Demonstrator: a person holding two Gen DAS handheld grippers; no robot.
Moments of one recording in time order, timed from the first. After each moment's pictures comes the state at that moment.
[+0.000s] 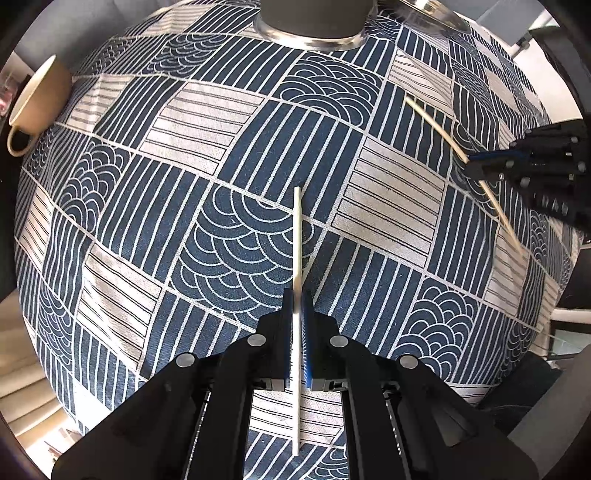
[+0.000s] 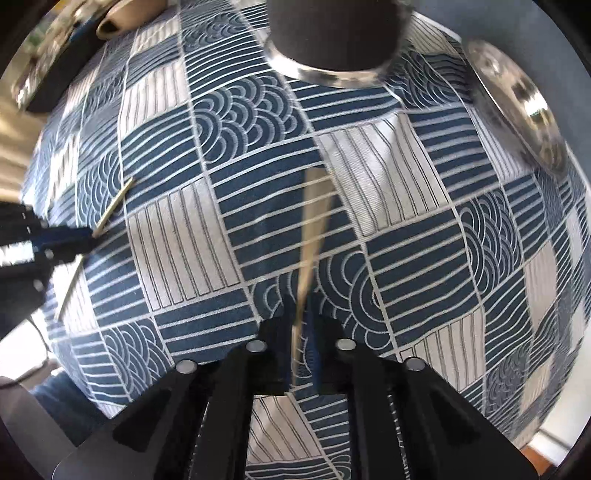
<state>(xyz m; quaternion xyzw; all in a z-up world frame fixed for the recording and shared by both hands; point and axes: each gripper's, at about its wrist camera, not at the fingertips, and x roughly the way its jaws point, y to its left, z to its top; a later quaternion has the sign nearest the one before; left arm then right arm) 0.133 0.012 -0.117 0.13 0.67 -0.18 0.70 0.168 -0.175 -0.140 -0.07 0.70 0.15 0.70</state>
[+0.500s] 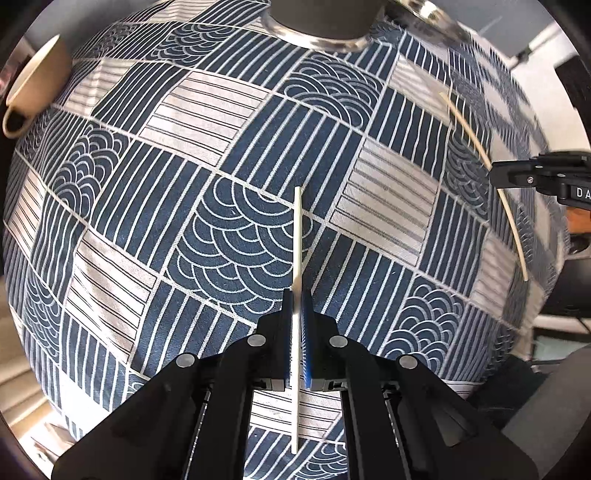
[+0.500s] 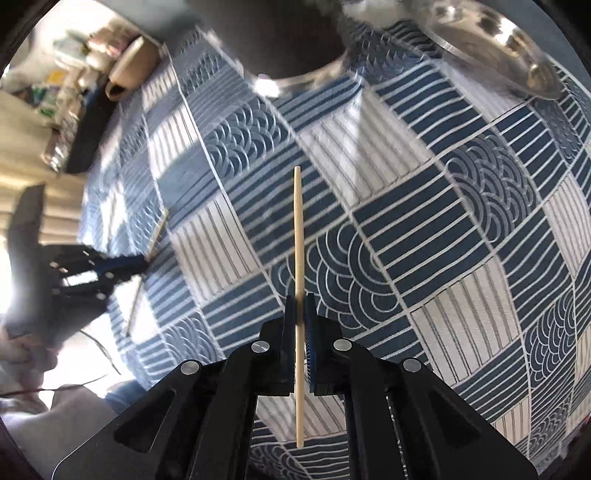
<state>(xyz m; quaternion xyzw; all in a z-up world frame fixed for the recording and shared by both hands) 0.139 0.034 -0.118 0.08 0.69 -0.19 0.69 0.164 -0.230 -0.112 0.08 0.69 0.18 0.69</state>
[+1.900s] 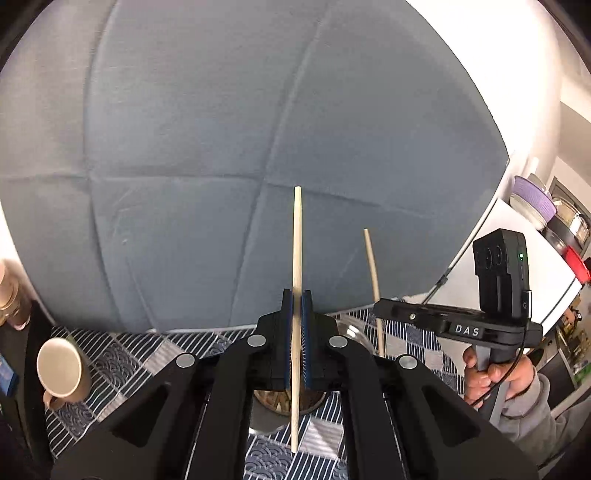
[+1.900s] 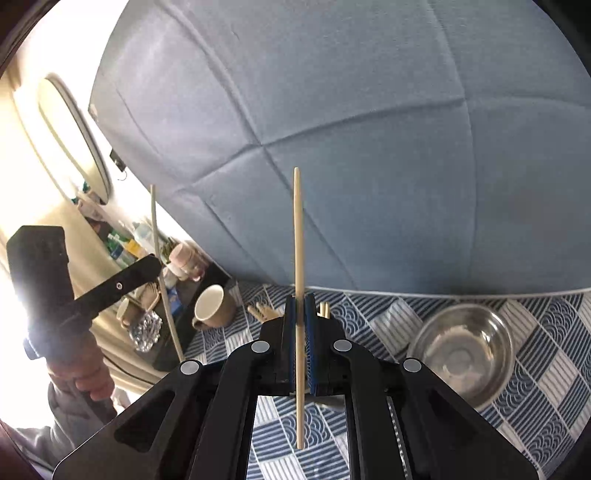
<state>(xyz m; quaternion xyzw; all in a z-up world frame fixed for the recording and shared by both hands) 0.318 0.011 0.141 -0.08 0.34 -0.29 0.89 0.338 -0.267 0.098 0.17 0.41 0.23 0.87</state>
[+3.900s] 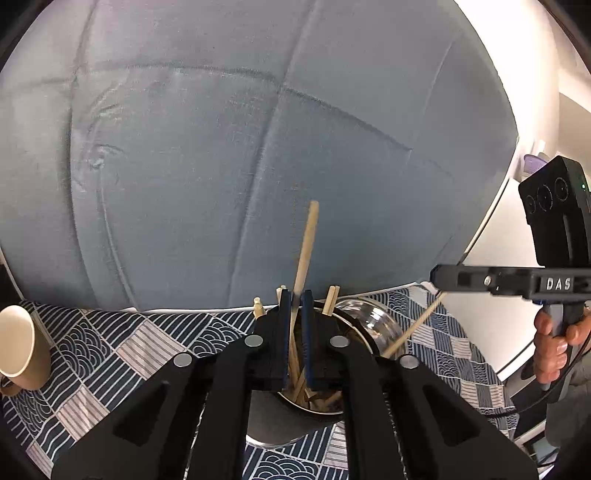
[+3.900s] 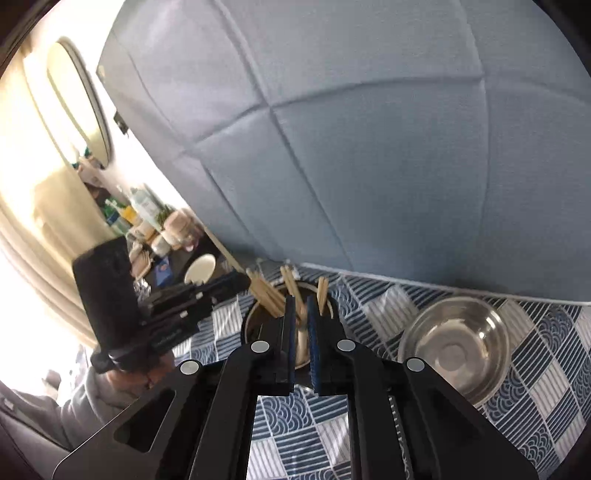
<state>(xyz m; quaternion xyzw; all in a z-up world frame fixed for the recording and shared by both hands) 0.317 -0.003 0.033 -0.08 0.33 -0.28 0.90 0.328 -0.256 0.069 0.12 0.44 0.25 0.86</state>
